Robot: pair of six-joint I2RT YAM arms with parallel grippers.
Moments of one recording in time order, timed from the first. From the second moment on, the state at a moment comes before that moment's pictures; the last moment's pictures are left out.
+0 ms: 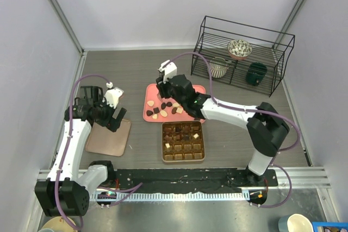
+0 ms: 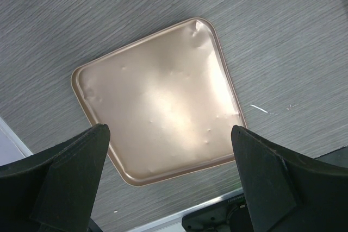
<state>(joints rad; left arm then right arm) 0.02 1.00 0.90 -0.94 0.21 0.52 0.89 1.69 1.18 0.29 0.26 0.05</state>
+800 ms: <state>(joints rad) 0.02 0.98 0.90 -0.94 0.20 0.53 0.86 1.80 1.11 0.42 0.24 0.09</state>
